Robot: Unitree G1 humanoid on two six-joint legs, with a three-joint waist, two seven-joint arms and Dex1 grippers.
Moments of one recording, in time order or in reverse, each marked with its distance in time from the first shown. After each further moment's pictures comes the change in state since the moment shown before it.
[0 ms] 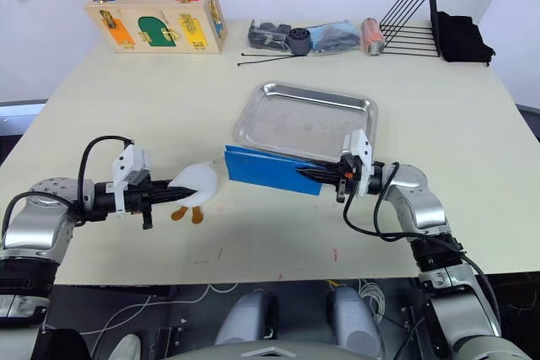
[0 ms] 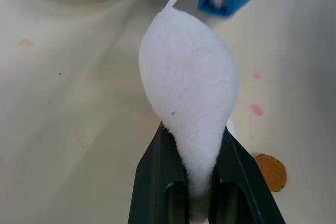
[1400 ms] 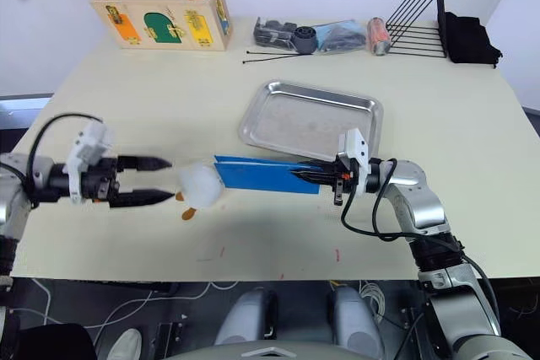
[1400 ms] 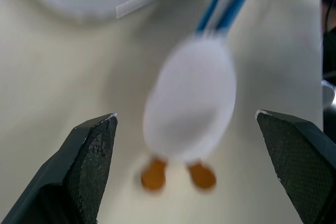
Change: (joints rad) left arm -0.165 0.147 0.073 0.024 -0.165 0.209 -0.244; right arm -0.005 -0.027 0.046 -0.049 -0.077 -0.046 0.045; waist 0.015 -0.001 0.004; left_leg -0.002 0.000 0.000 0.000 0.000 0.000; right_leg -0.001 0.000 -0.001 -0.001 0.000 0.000
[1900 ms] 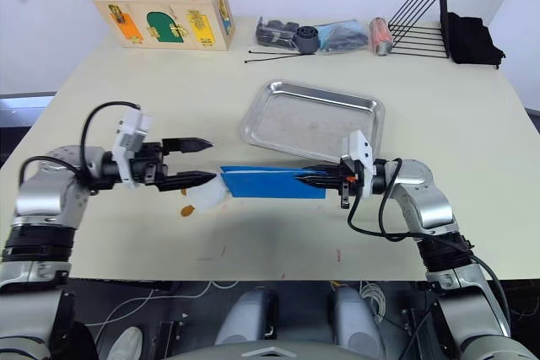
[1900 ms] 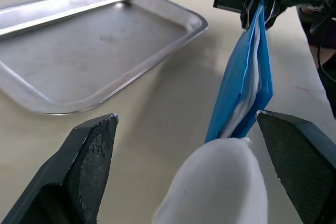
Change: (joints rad) left arm -0.069 -0.242 -0.086 0.006 0.048 -0.100 0.093; right arm 0.010 -0.048 0.000 -0.032 0.007 0.050 0.025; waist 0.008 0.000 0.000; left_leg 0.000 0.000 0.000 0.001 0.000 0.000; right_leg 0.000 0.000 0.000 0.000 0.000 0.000
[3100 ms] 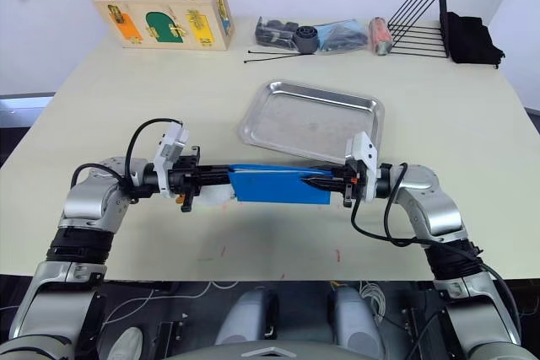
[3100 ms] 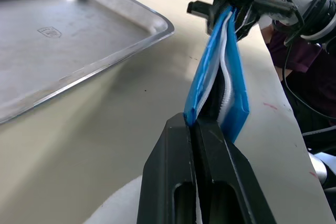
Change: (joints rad) left arm 0.017 -0.122 -0.078 -0.025 0.008 0.087 0.001; right arm 0.056 -0.047 -0.016 -0.095 0.043 0.120 -0.092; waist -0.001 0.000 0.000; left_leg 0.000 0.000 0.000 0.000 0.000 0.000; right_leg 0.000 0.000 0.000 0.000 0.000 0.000
